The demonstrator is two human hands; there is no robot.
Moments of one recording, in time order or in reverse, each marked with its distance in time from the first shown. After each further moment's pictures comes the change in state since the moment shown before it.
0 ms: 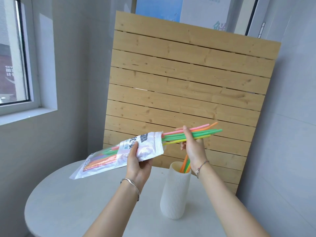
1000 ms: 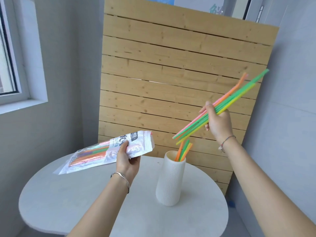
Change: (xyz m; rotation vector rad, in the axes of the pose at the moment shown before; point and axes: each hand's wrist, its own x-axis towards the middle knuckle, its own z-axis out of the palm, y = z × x) left_hand 0.007 0.002 -0.023 0.069 0.141 0.049; right_hand 0.038 -0.036 -0.066 -0.351 0.123 -0.196
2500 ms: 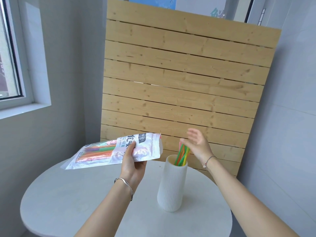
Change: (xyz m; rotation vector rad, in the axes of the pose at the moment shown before) left_hand -0.009 -0.009 0.005 0.081 -0.127 0.002; right_hand -0.022 0.078 0.035 -0.006 -0.293 0.185
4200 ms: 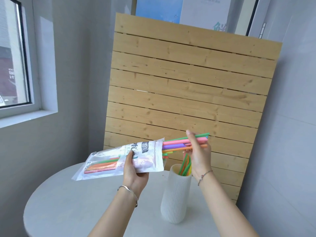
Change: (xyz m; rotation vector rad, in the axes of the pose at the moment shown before) left_hand 0.003 0.011 0.000 -0.063 0.097 -0.145; right_hand -0.033 -0.058 0.036 0.640 0.286 -0.016
